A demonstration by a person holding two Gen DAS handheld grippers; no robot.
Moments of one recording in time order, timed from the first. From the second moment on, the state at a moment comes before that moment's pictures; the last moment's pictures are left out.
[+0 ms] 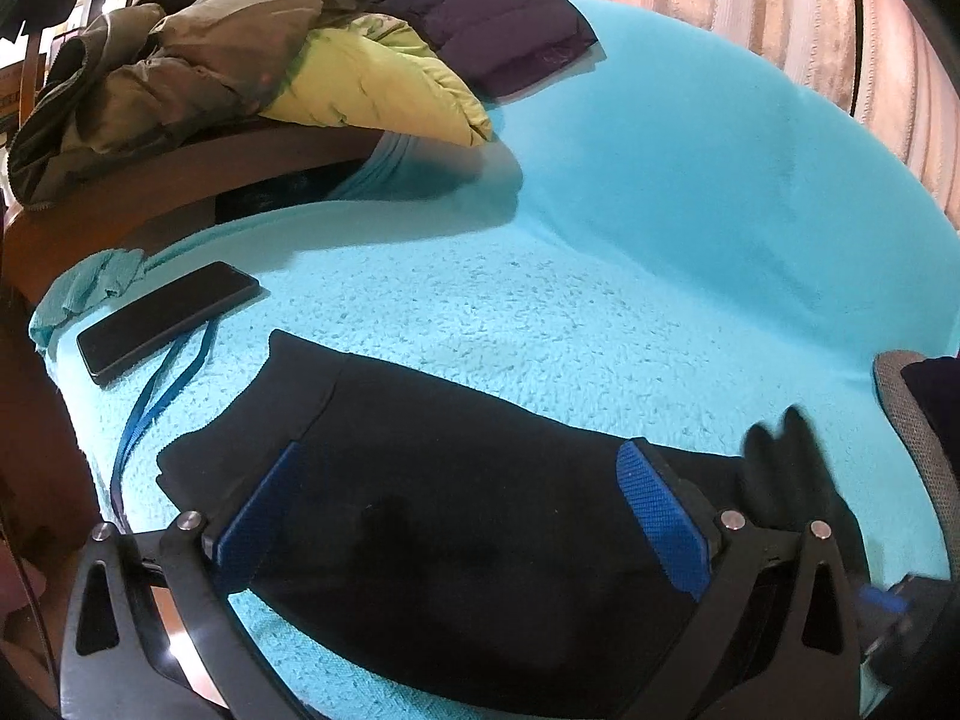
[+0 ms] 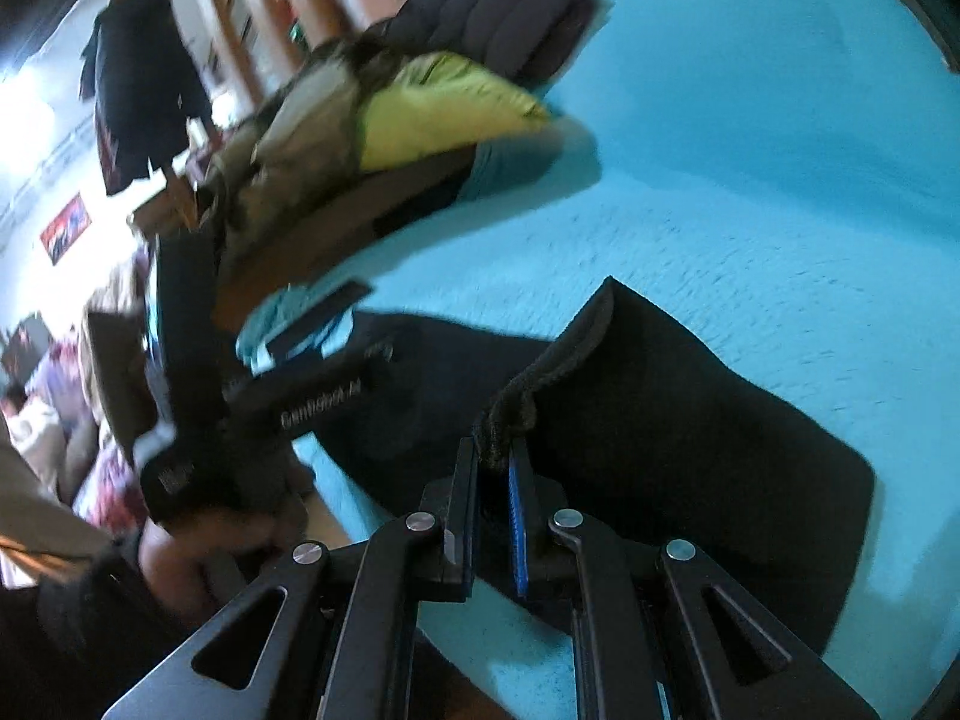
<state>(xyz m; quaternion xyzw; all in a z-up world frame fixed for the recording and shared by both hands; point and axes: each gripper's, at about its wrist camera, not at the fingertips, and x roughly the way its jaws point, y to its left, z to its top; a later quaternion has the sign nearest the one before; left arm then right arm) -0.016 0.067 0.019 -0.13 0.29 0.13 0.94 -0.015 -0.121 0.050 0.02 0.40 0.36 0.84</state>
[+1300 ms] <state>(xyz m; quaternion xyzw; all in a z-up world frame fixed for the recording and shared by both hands) 0.046 0.000 -0.010 -0.14 0.37 -0.14 0.91 0.012 -0.238 0.007 0.11 0.40 0.14 0.90</state>
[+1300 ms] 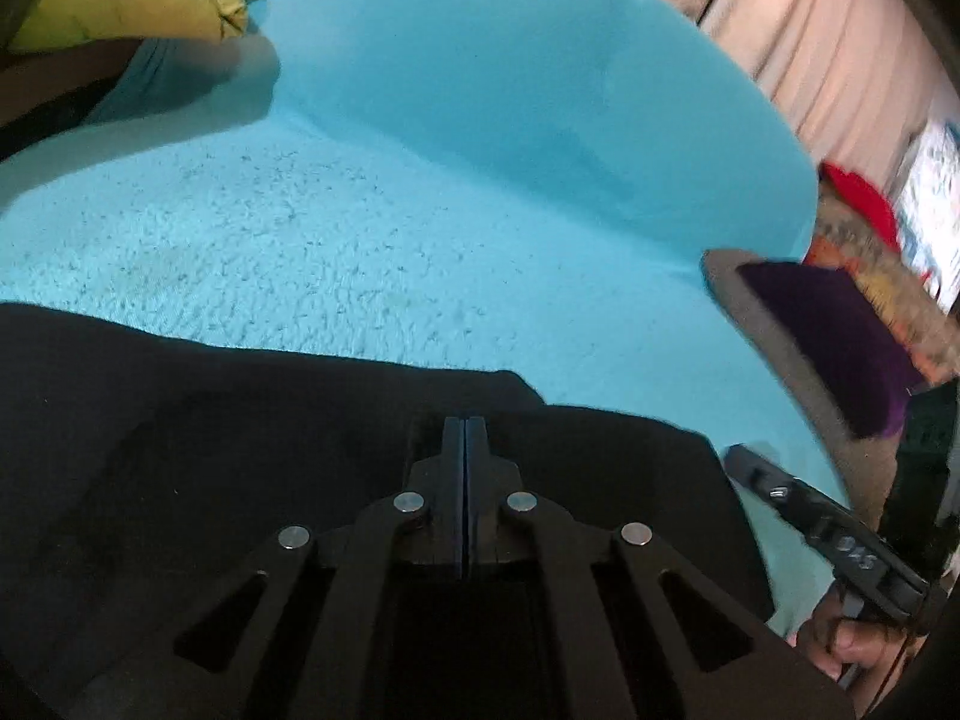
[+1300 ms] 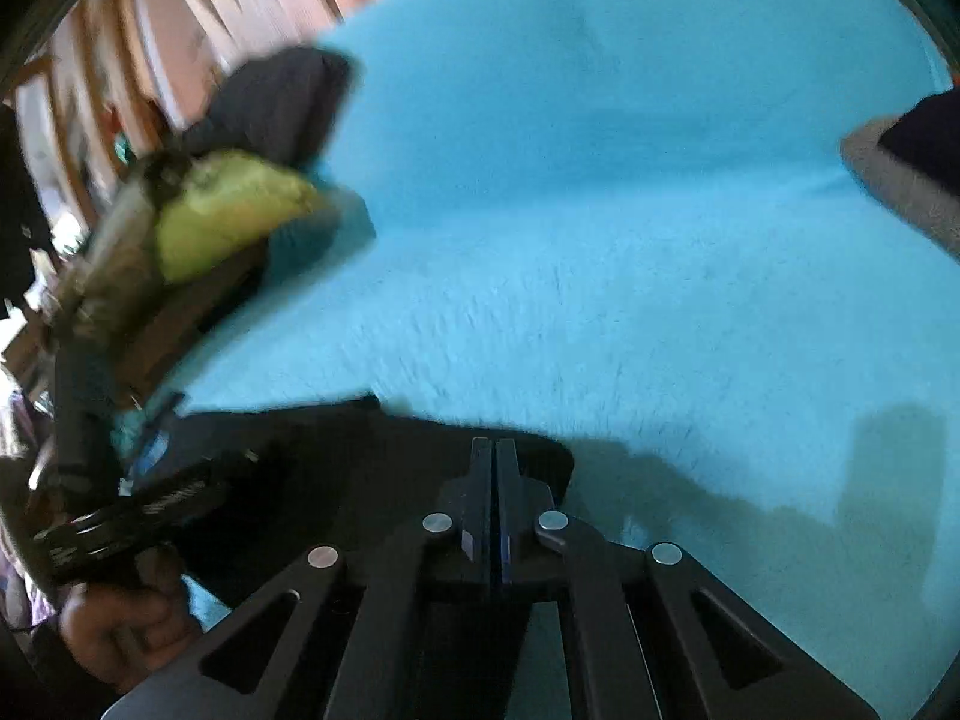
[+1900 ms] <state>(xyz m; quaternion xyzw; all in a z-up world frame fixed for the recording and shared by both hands) 0.041 0.000 -0.013 -0.16 0.37 -0.12 0.91 0.033 -0.160 0.014 0.04 0.44 0.24 0.86</state>
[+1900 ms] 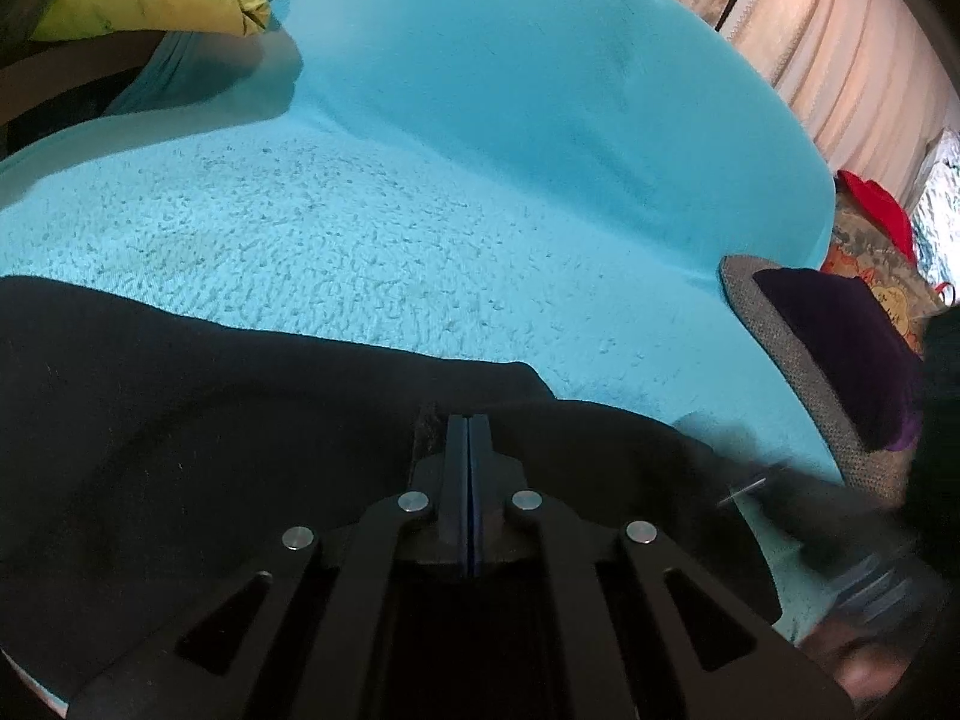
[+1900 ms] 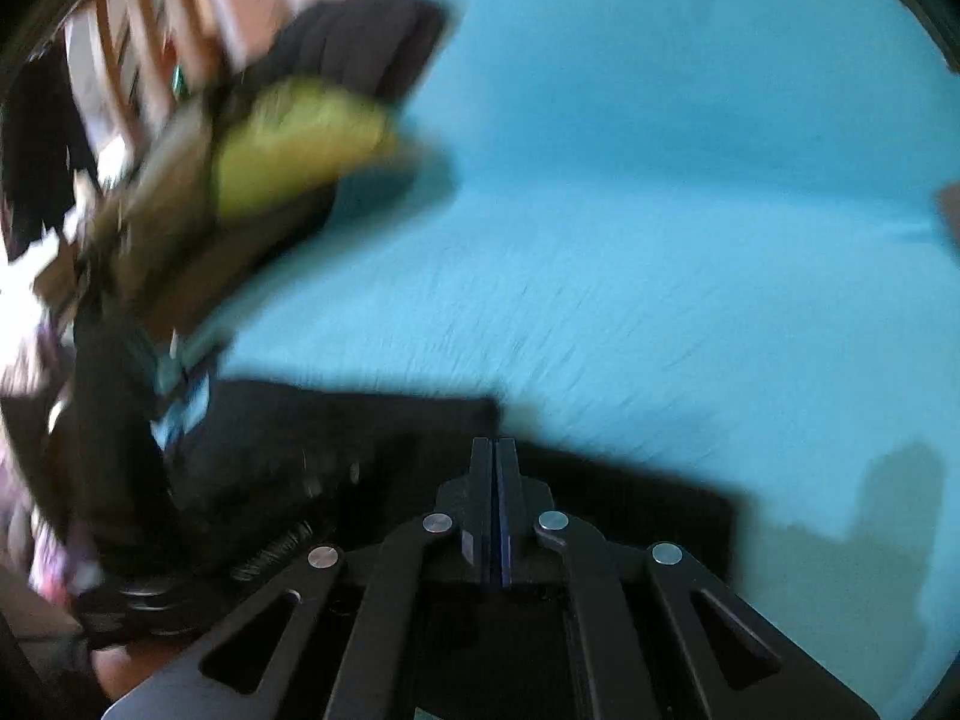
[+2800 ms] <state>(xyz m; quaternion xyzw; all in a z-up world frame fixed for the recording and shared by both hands) -0.009 -0.005 -0.002 -0.16 0.37 -0.20 0.89 -0.042 -0.231 0.030 0.06 0.43 0.18 0.88</state>
